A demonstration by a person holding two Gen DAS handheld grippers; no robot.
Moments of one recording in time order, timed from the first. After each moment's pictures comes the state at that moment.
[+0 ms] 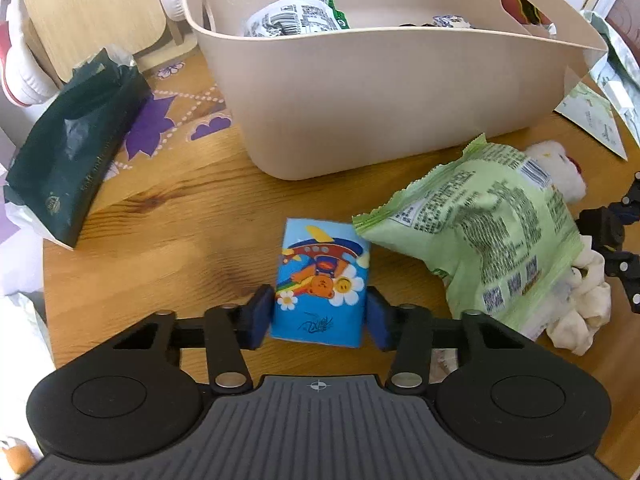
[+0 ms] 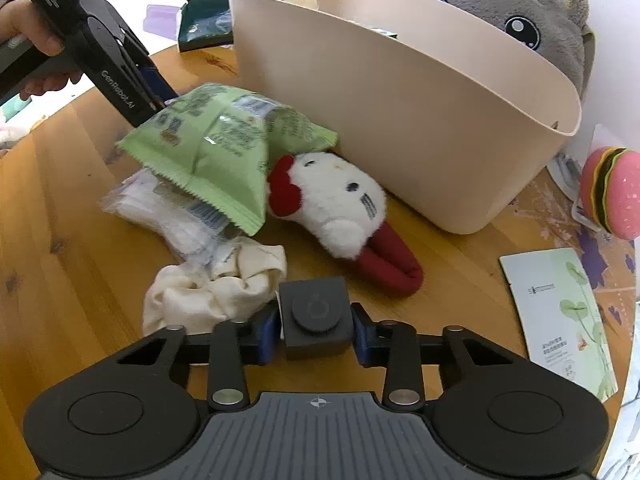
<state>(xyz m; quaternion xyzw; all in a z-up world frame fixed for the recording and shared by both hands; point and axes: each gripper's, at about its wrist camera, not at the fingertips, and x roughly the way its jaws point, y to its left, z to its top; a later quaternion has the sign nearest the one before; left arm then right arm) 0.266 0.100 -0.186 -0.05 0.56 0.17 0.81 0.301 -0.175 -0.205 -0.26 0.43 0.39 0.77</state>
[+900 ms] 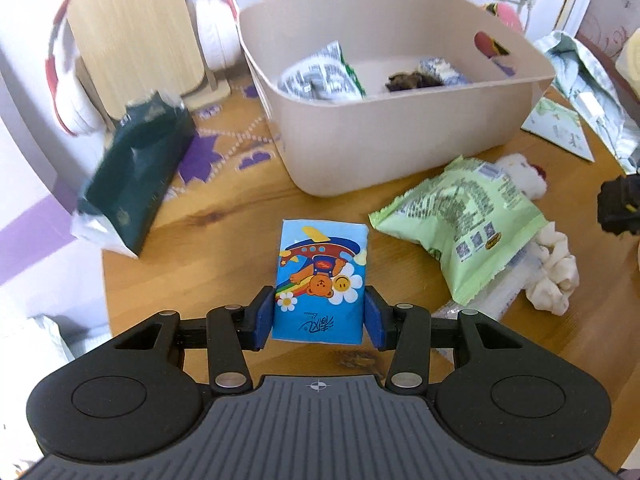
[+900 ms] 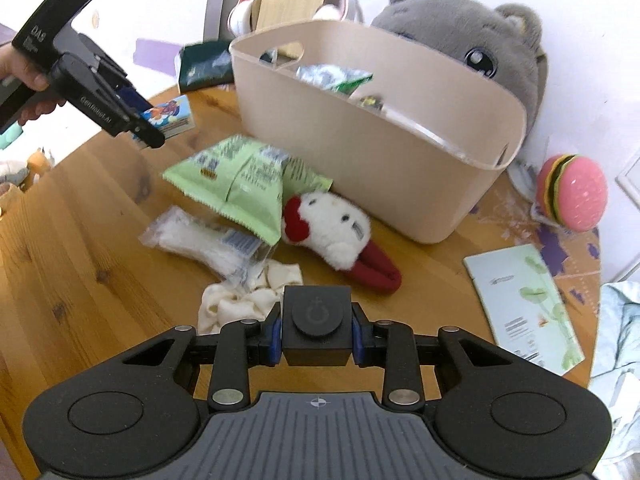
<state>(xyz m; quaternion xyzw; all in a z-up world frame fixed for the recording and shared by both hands) 0.216 0.096 -0.126 -0.01 0.51 0.16 0.85 0.271 -0.192 -0.140 -0.23 0.42 0.36 0.80</state>
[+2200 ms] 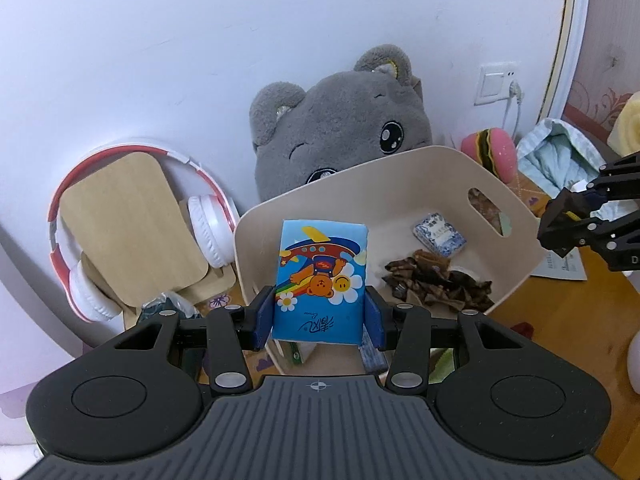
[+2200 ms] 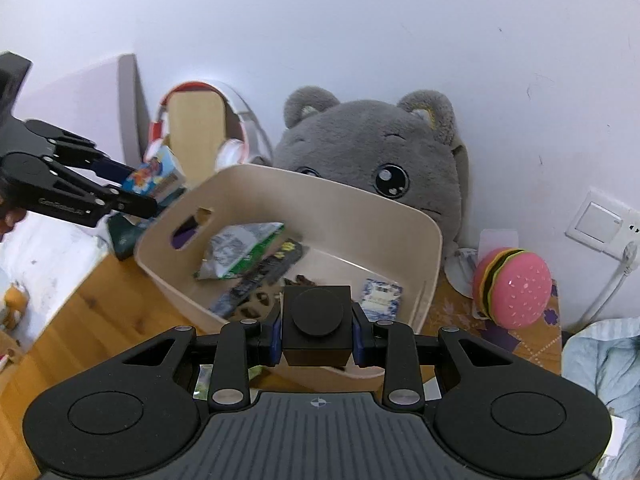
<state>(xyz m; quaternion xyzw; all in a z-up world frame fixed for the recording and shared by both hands) 0.322 0.100 -0.025 0.05 0.41 0.15 0.90 0.385 -0.172 -0.058 -0.12 0.38 0.30 0.87</state>
